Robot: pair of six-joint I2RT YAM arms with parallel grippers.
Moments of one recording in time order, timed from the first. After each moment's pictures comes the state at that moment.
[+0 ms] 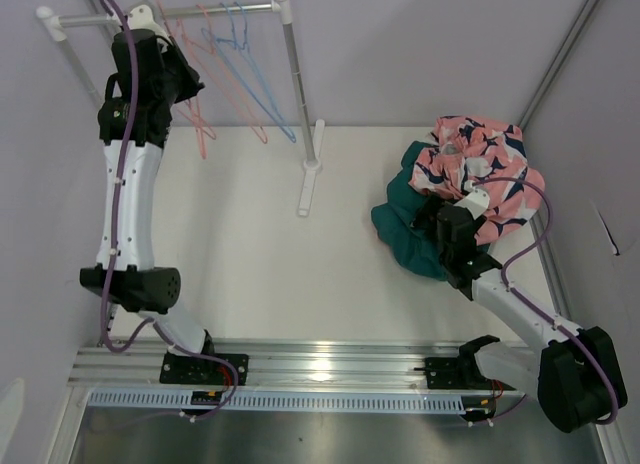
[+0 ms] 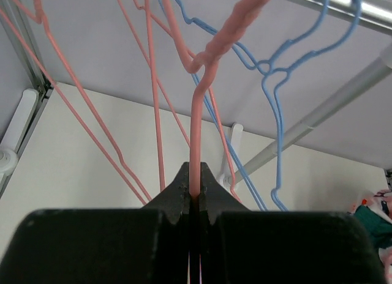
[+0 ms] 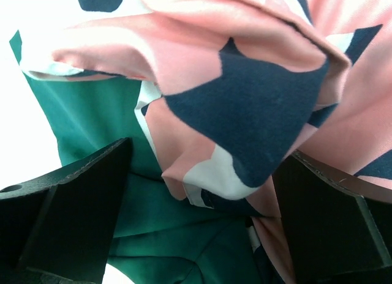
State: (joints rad) left arm -0.06 1.66 2.19 -0.77 -0.09 -0.35; right arm 0.38 1.09 0.57 0.08 0.47 0.57
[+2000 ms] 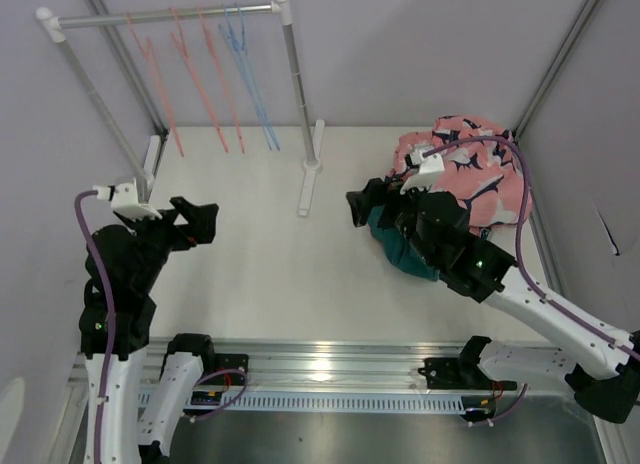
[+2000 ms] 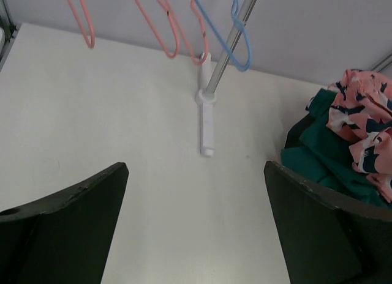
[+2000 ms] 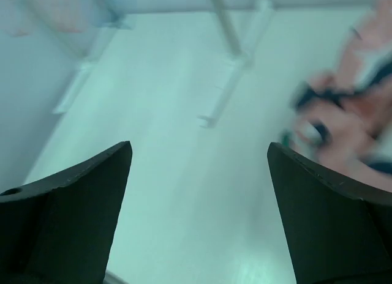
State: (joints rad) left arm -0.02 0.59 1.09 -0.62 0.13 -0.33; right arm 0.85 1.02 1.03 -0.19 0.48 0.42
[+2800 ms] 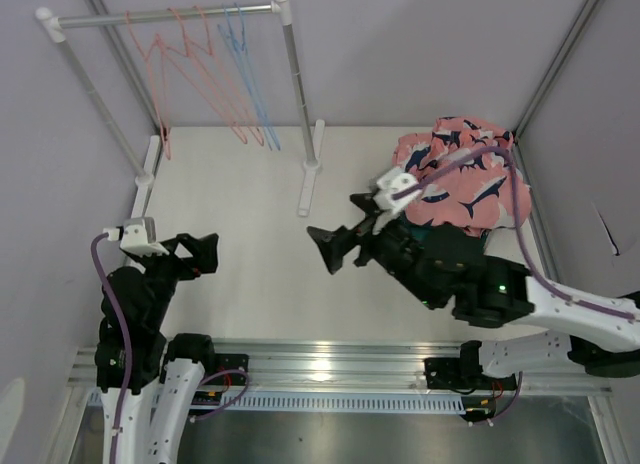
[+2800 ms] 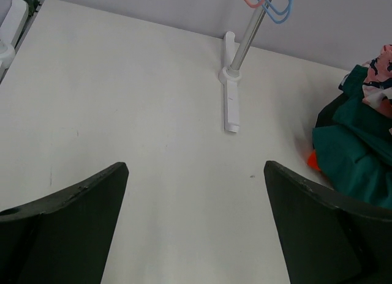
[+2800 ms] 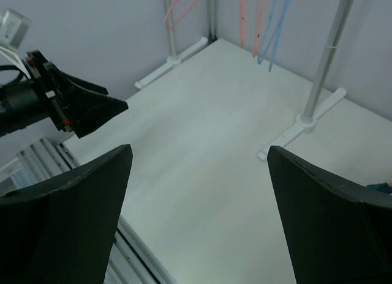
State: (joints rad) left arm -0.04 0.27 0.78 -0.64 0.05 -0.30; right arm 1.43 1.18 1.48 -0.30 0.66 0.05
